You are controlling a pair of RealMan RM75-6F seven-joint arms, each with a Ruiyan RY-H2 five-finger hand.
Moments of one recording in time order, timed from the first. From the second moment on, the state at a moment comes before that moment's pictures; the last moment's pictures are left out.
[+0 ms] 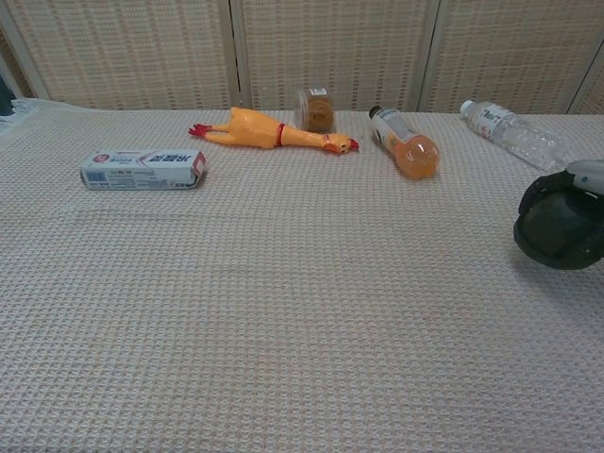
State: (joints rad) left arm -0.10 -1.09 0.00 -1.61 1.55 1.47 0.02; right arm 0.52 -1.35 0.11 -1.48 -1.07 0.92 -0.26
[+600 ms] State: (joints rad) left arm -0.09 -1.09 0.00 -1.62 1.55 1.47 0.01; right arm 0.56 -1.36 0.08 -1.47 -0.99 0.87 -0.36
